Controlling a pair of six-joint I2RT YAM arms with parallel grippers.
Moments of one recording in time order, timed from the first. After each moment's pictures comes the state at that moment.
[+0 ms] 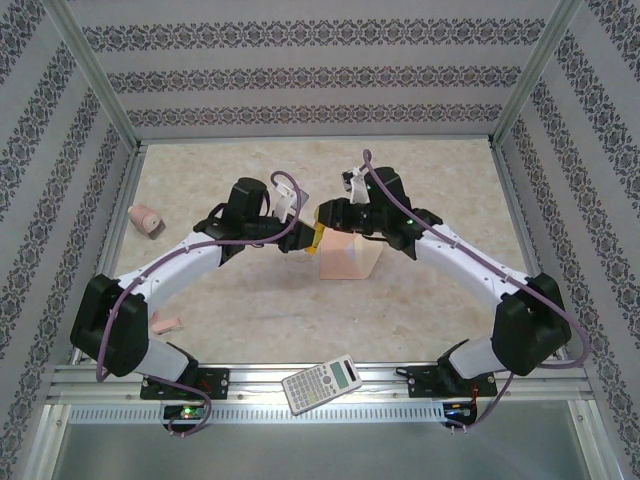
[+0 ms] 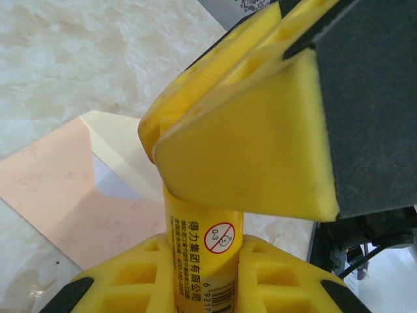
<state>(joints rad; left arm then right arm) -0.47 1.44 0.99 -0.15 0.73 -0.21 0.54 1.45 1.09 -0.19 -0.49 0.72</state>
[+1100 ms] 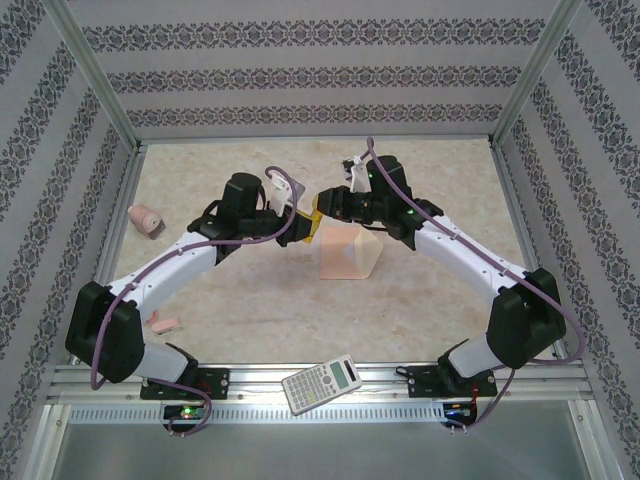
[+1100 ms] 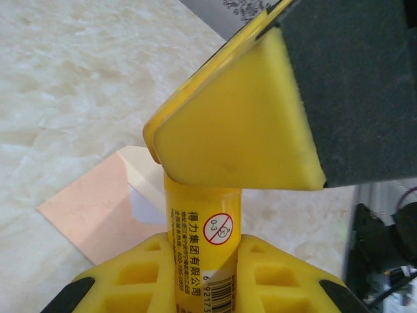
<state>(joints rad) -0.47 1.41 1.03 -0.18 0.61 -0.13 0.51 1.48 1.16 -0.18 -0.52 0.75</state>
